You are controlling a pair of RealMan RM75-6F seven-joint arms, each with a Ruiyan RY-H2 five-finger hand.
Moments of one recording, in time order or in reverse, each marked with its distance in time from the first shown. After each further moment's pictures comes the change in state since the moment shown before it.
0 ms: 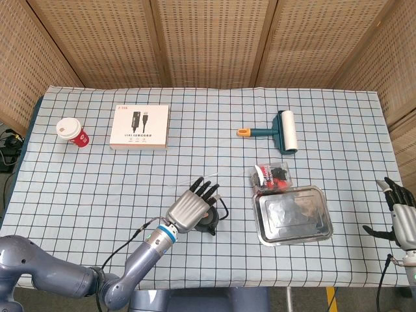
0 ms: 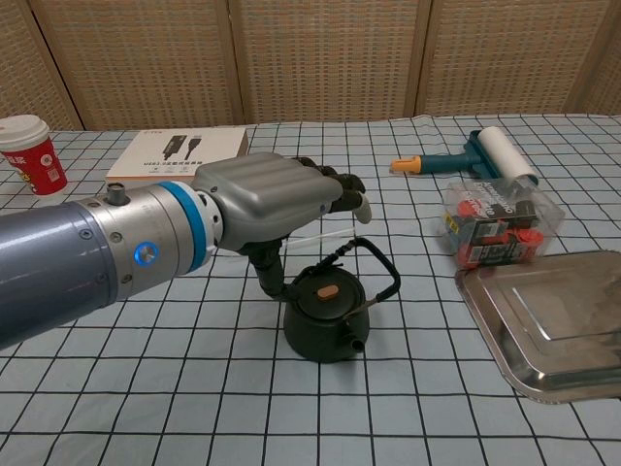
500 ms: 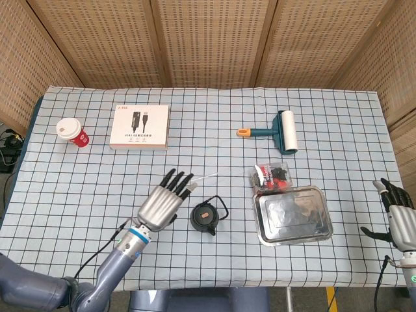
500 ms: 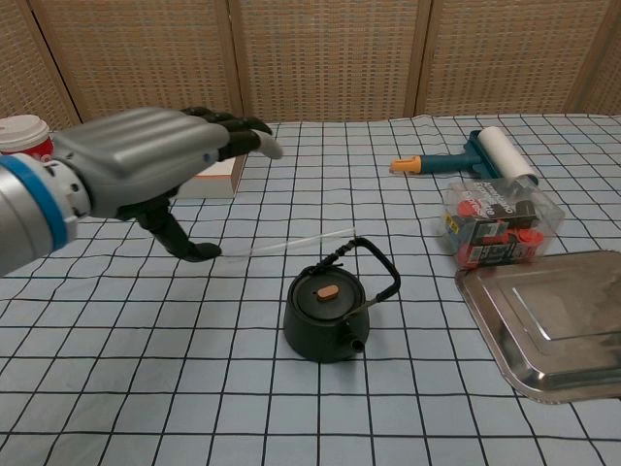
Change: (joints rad) left arm 0.195 0.124 0.130 -0.079 0.251 0.248 -0.119; right arm -0.002 -0.007 -0.010 -0.016 -0.016 0.013 -0.052
